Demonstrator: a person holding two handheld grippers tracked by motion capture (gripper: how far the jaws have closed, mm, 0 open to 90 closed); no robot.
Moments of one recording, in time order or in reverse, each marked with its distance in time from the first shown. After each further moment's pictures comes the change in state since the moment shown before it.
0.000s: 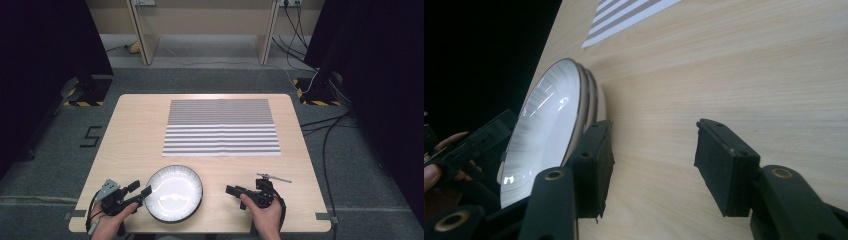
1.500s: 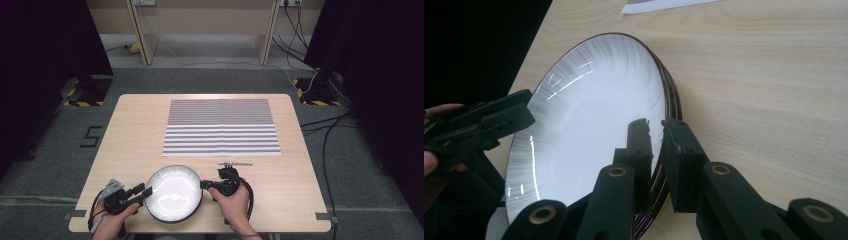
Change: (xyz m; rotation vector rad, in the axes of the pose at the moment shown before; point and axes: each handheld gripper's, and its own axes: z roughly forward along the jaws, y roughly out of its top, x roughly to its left) left arm -0.003 0.000 0.005 0.062 -0.012 -0.012; right arm 0.069 0.017 0.065 0.141 -0.045 -0.179
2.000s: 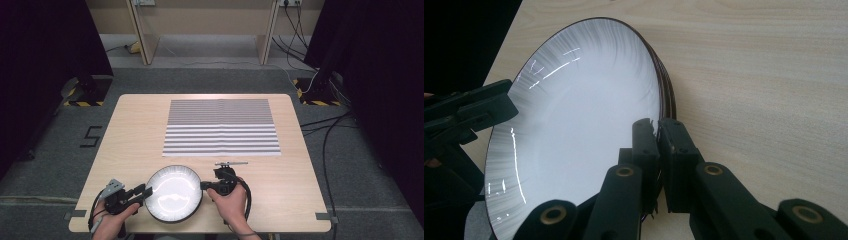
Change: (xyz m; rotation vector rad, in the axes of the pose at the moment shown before) left arm -0.001 0.000 0.001 0.021 -0.003 0.004; right arm 0.007 0.001 0.005 0.048 -0.071 -0.017
